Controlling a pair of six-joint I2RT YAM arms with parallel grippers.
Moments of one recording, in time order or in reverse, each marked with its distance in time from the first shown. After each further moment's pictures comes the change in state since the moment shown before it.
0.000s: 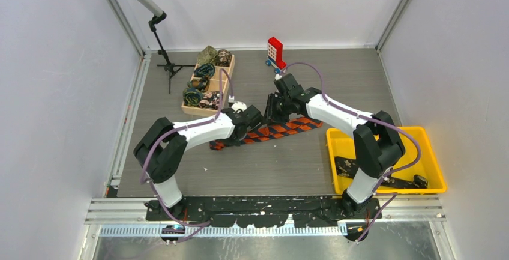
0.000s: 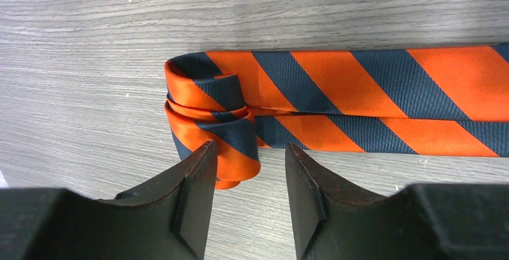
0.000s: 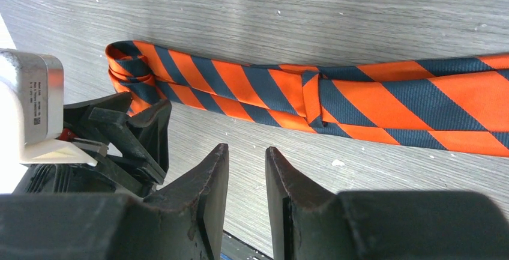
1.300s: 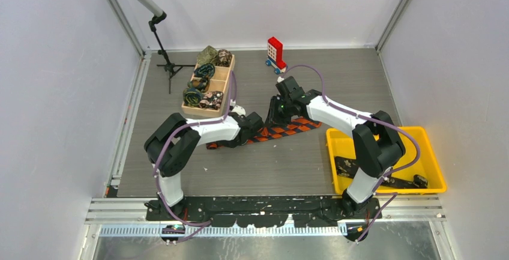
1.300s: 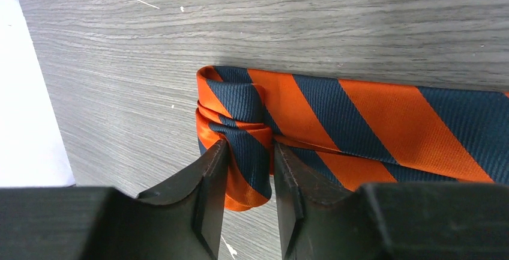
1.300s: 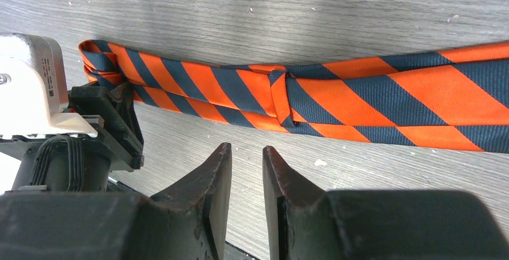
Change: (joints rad) left arm 0.000 0.092 -0.032 0.002 -0.187 0.005; right arm -0.012 0.000 -0.037 0.013 0.024 -0.001
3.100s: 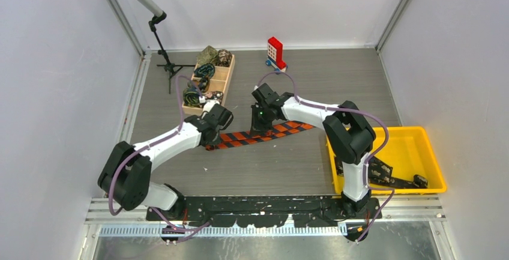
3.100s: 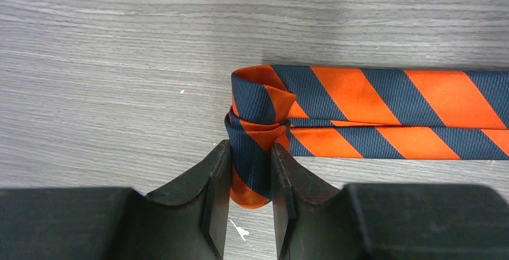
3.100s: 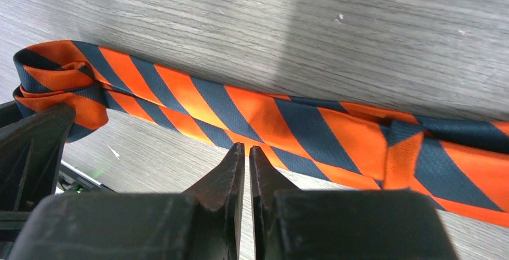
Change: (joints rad) left arm 0.229 -0.452 -0.272 0.206 0.324 0.108; right arm 0.137 0.254 0.169 0.002 -0.003 0.009
